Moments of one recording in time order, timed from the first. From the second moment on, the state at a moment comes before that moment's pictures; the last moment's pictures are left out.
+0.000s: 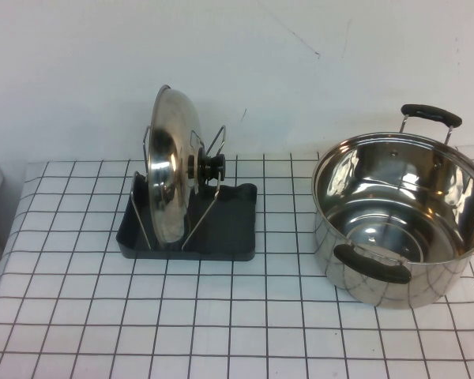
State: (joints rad) right arm -0.02 0.03 0.00 0.05 0.40 -0.46; left arm -0.13 -0.01 0.02 0.02 0.37 -0.18
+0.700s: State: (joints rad) right arm -0.09 -0.01 0.03 0.06 0.42 -0.32; left arm -0.13 -0.01 0.02 0.02 0.37 -0.18
